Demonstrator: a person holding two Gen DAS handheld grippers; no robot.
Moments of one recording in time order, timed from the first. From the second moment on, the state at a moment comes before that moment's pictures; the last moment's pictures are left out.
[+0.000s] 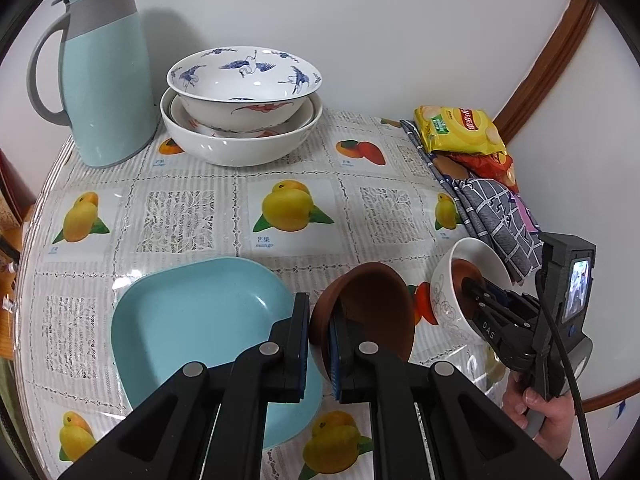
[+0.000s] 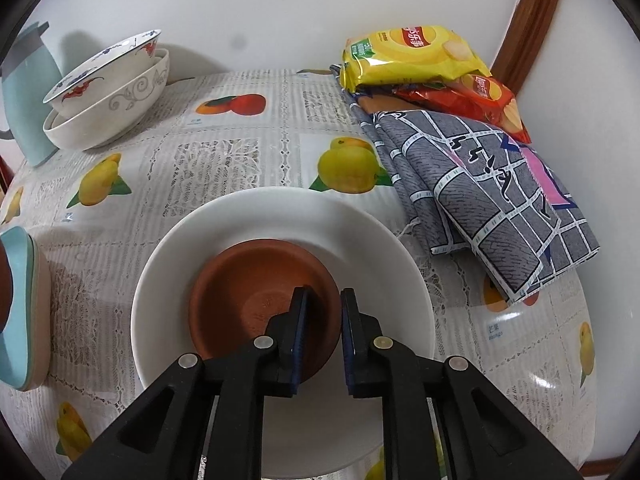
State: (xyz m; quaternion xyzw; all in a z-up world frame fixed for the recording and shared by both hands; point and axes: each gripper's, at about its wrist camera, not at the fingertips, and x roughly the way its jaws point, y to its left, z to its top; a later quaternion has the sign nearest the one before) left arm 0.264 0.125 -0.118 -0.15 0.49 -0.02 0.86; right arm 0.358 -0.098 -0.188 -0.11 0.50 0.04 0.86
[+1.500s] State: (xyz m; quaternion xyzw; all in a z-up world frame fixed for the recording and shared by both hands) left arm 0.222 0.013 -0.086 -0.12 0.45 -0.02 0.89; right arm 0.228 -0.208 -0.068 -0.04 0.40 0.04 0.91
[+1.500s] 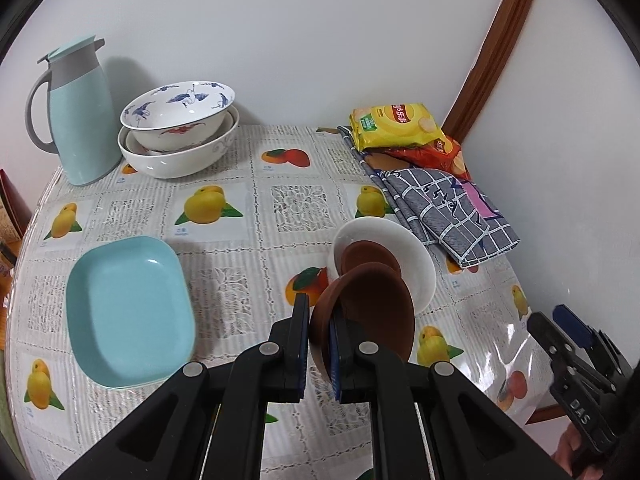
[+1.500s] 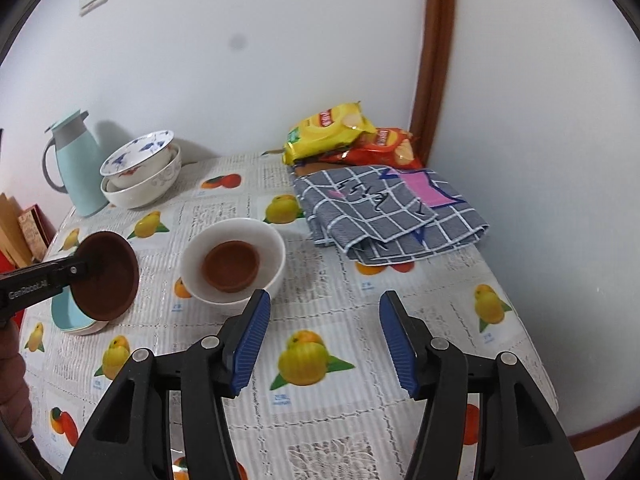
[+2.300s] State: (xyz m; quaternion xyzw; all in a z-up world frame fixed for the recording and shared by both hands) left arm 0.305 -0.030 -0.135 -0.11 0.49 -0.02 0.87; right arm 0.266 -0.260 -0.111 0.00 0.44 0.02 0.90
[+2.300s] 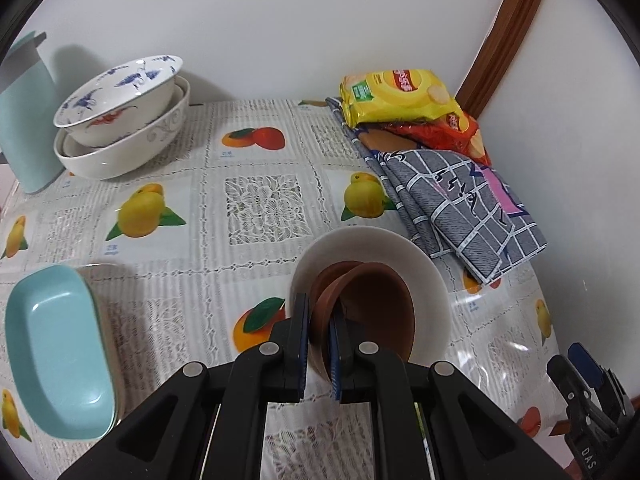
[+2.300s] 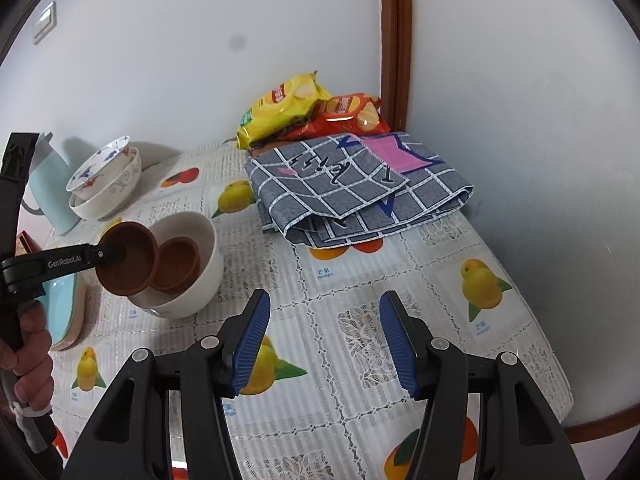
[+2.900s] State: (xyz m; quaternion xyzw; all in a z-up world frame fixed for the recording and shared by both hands) left arm 0.326 -0.039 -0.163 -0.12 0.50 -0.03 0.86; right arm 0.275 -0.259 -0.123 0.00 0.45 0.04 0.89
